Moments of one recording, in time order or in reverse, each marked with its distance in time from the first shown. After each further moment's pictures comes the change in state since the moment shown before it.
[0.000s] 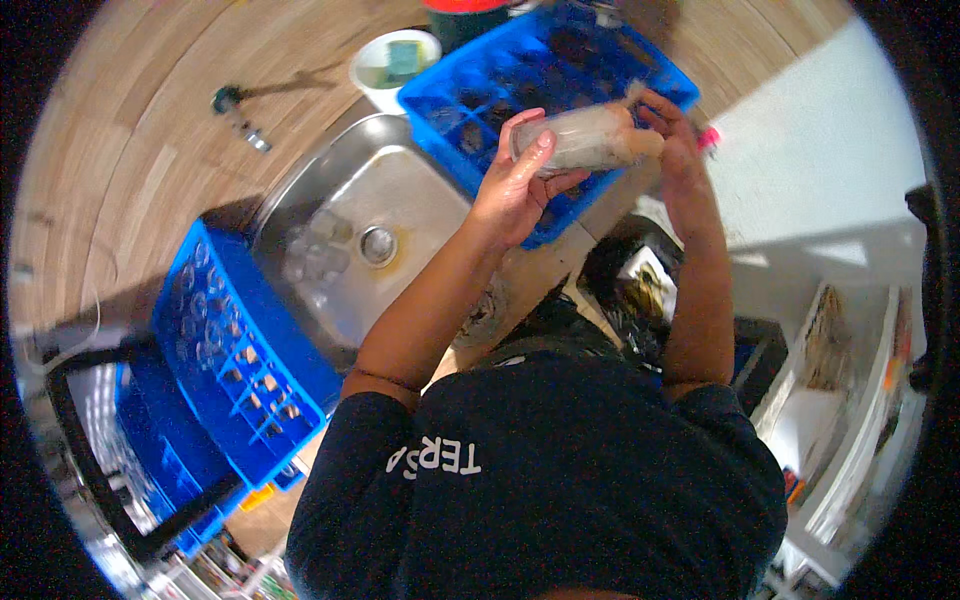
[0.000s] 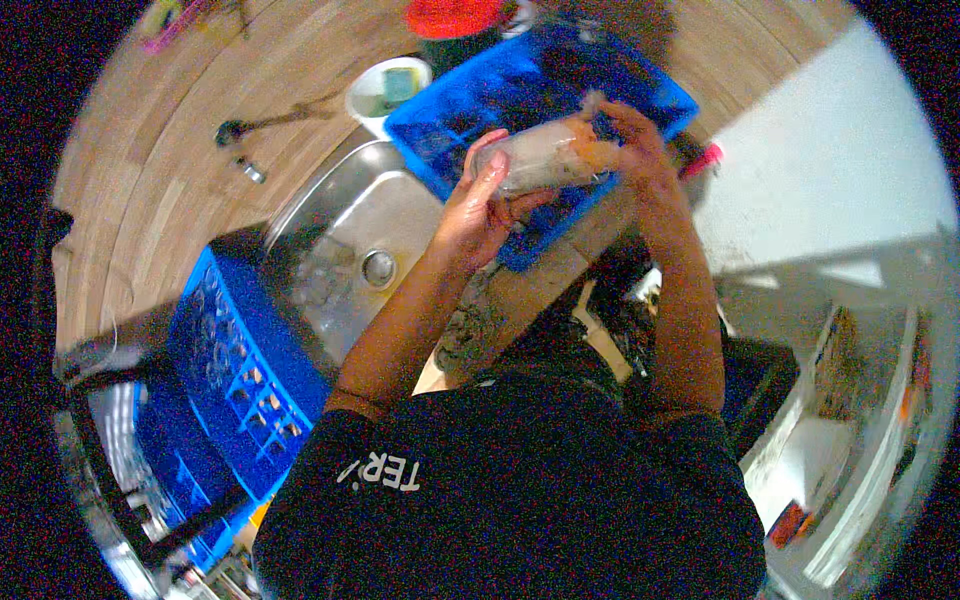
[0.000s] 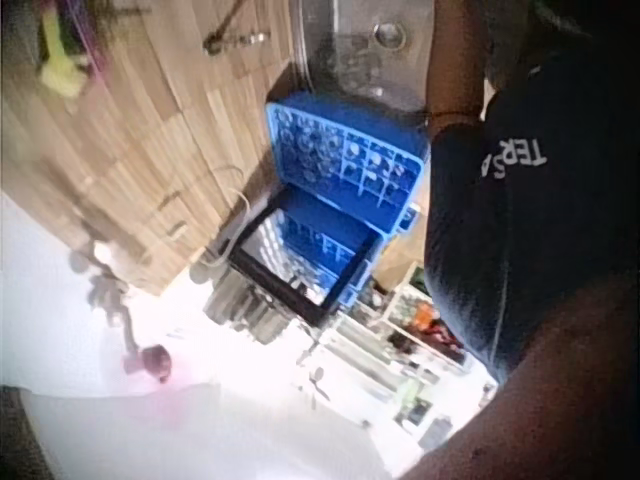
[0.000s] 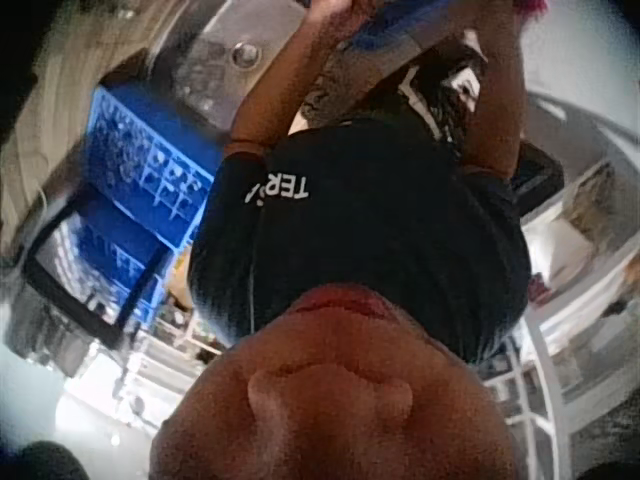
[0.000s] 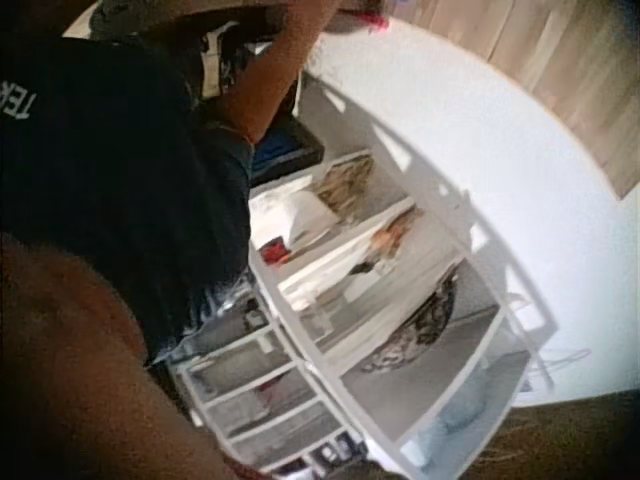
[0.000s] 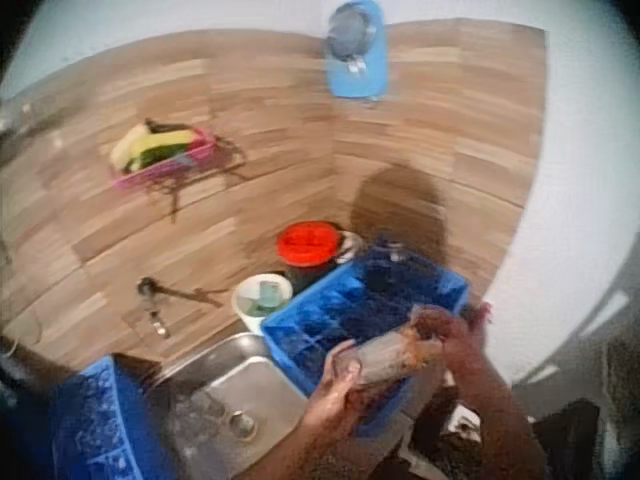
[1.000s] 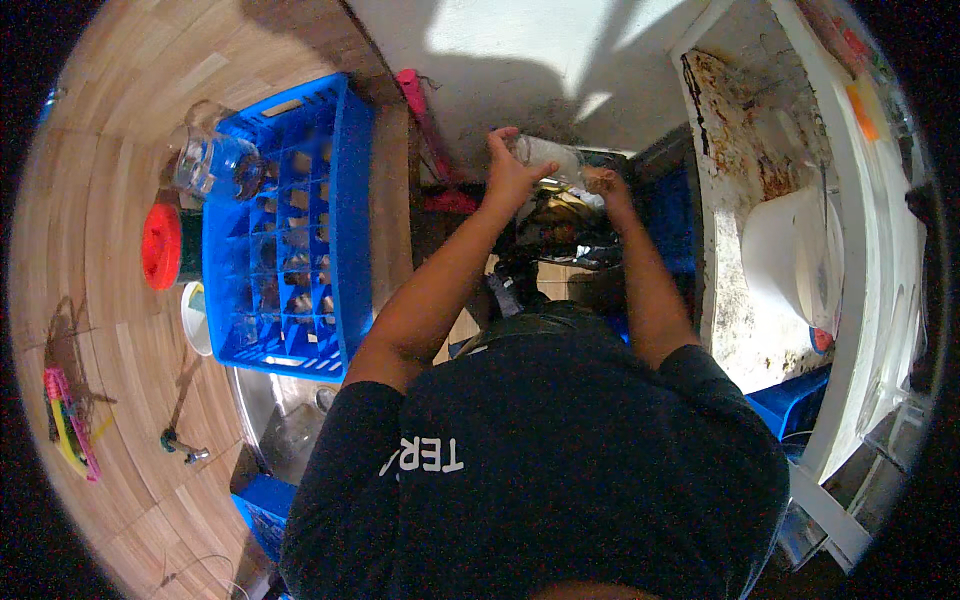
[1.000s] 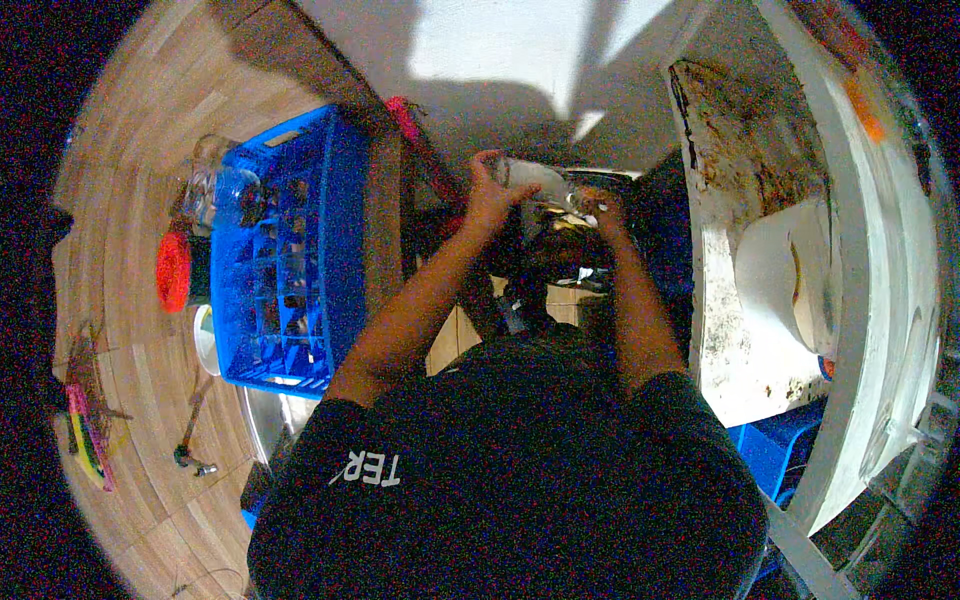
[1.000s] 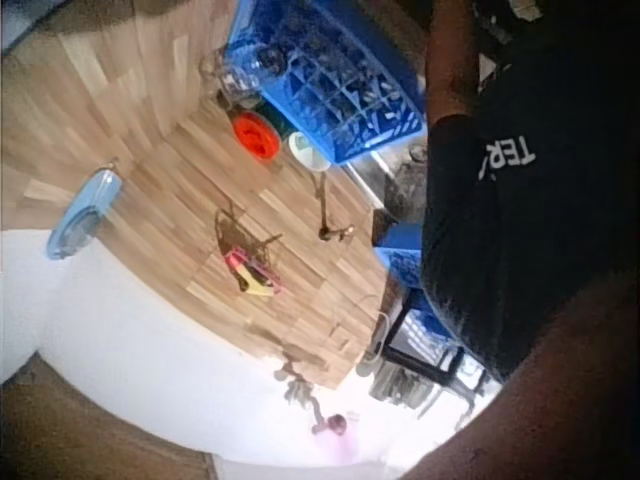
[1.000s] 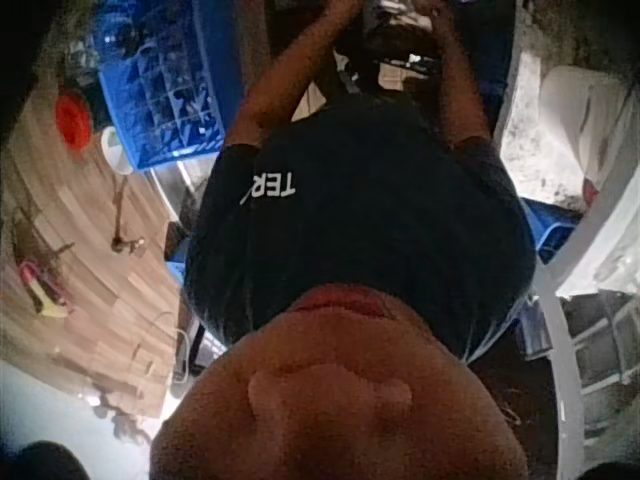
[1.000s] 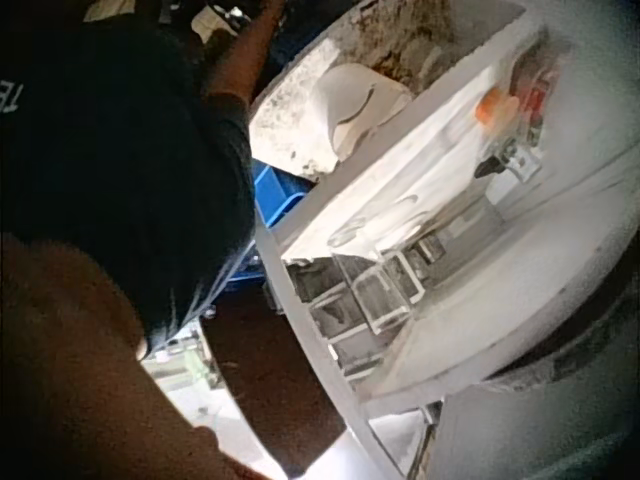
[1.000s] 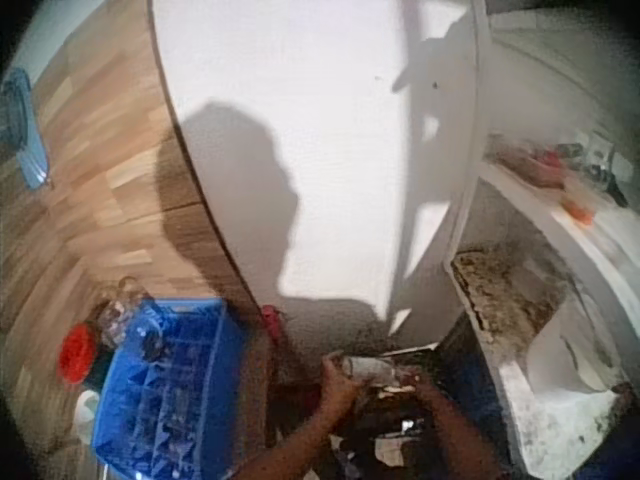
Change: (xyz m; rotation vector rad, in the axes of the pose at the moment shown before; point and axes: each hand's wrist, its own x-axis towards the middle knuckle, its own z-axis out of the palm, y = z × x) left_hand 0.118 -0.400 0.088 1.202 -0.397 -0.236; right_hand -0.290 0.328 -0.310 -0.066 0.735 0.395
